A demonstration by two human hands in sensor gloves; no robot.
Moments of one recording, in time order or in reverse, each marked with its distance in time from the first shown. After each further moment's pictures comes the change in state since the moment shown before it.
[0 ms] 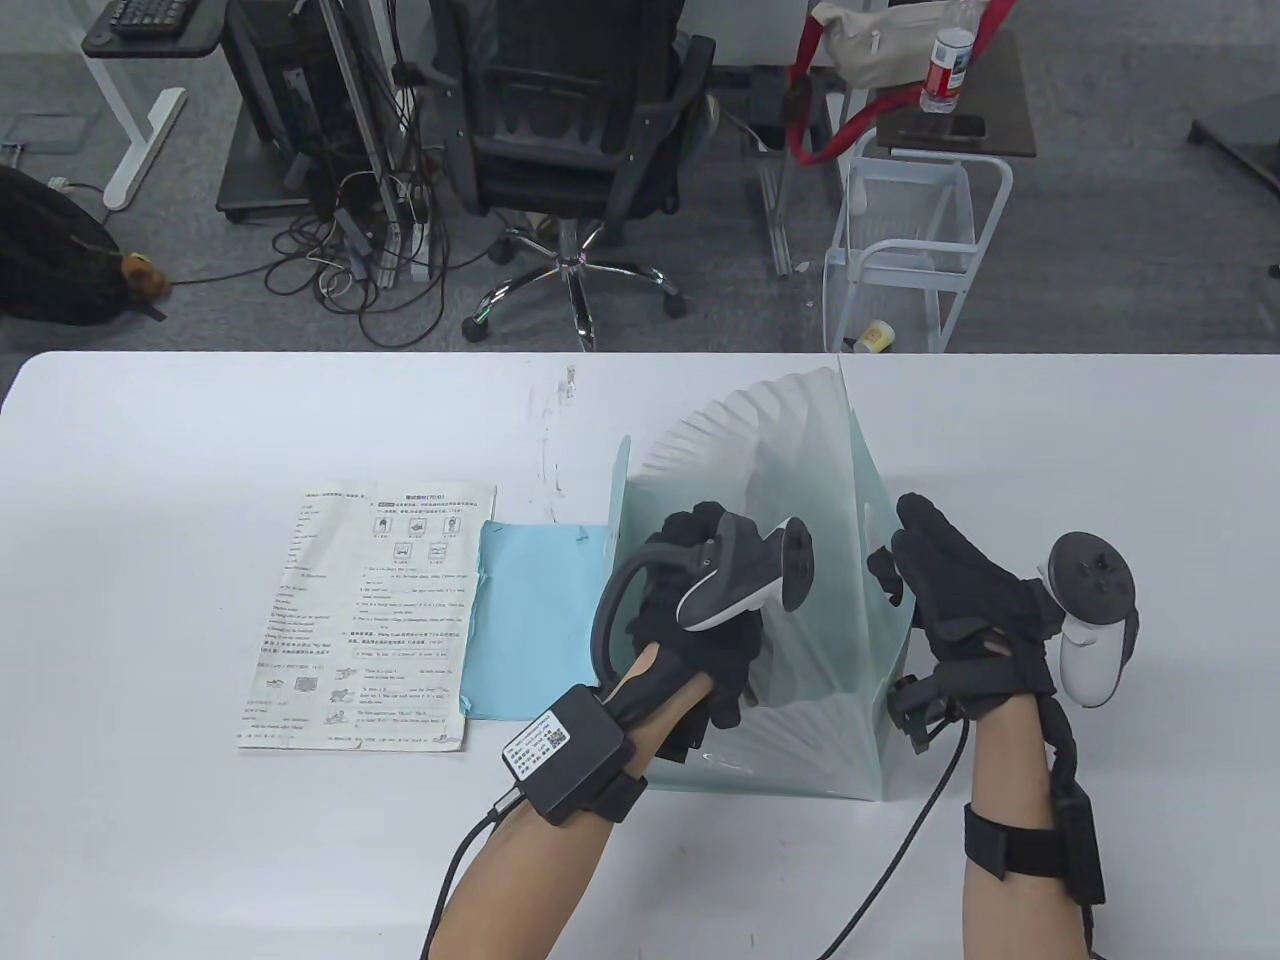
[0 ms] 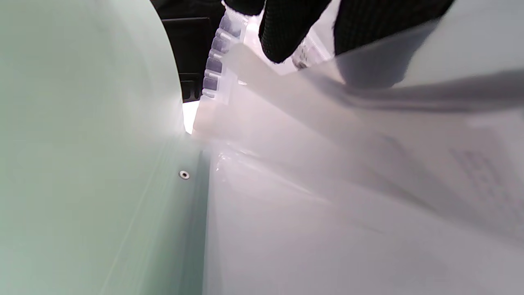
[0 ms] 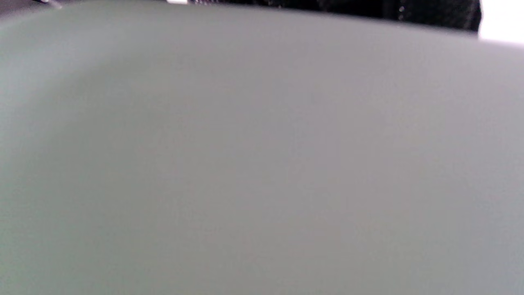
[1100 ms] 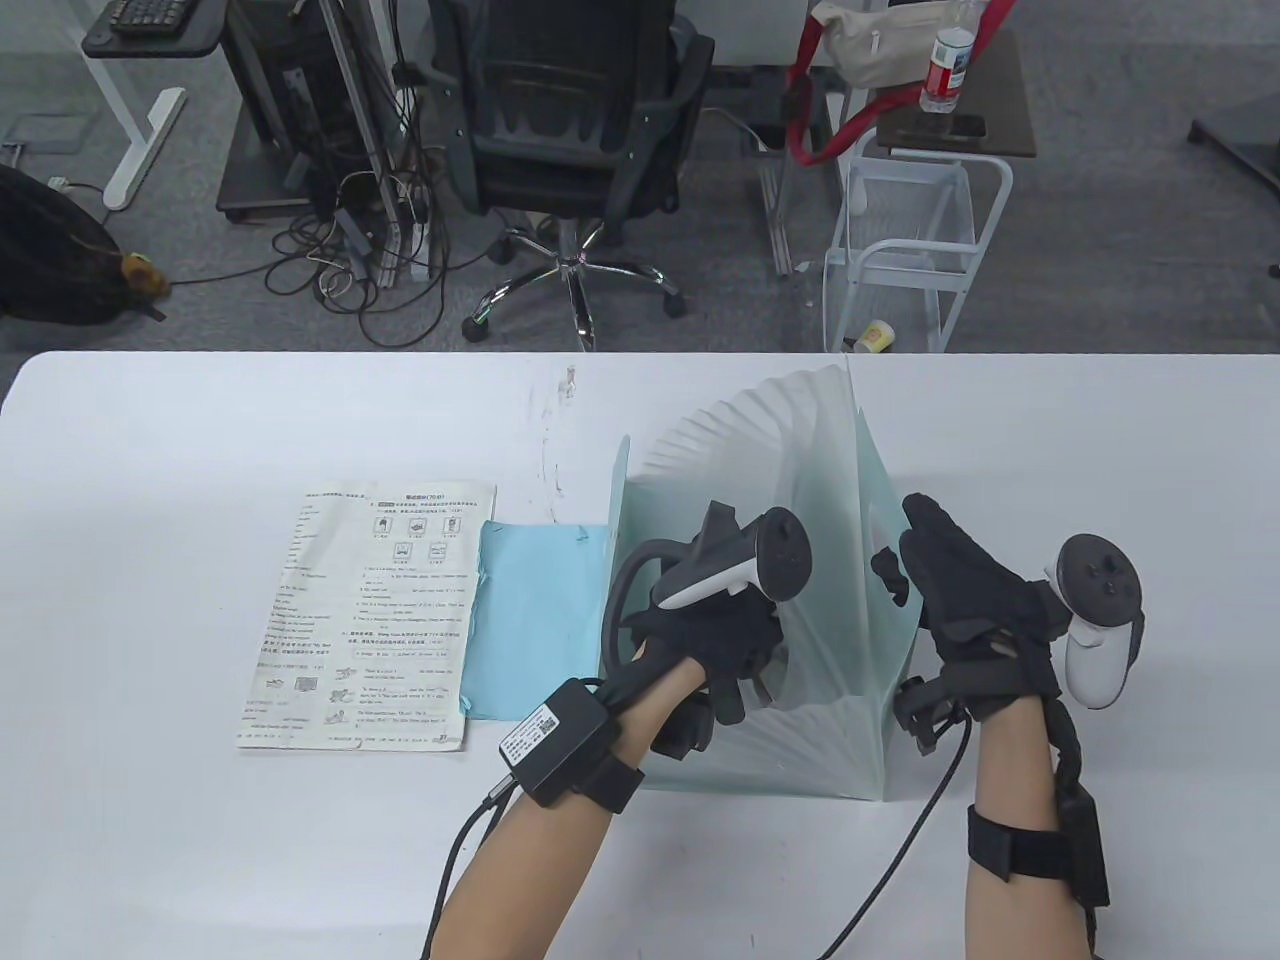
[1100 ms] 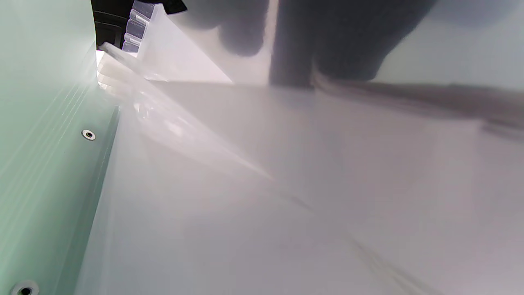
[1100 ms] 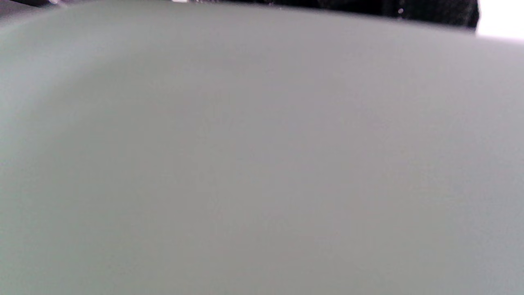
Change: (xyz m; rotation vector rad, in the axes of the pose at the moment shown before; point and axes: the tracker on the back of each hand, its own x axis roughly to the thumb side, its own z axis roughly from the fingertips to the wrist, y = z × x) left_hand 0.000 -0.003 -0.008 -0.076 -0.266 0.206; right_hand -0.001 -0.004 0.001 0.008 -0.002 -0.025
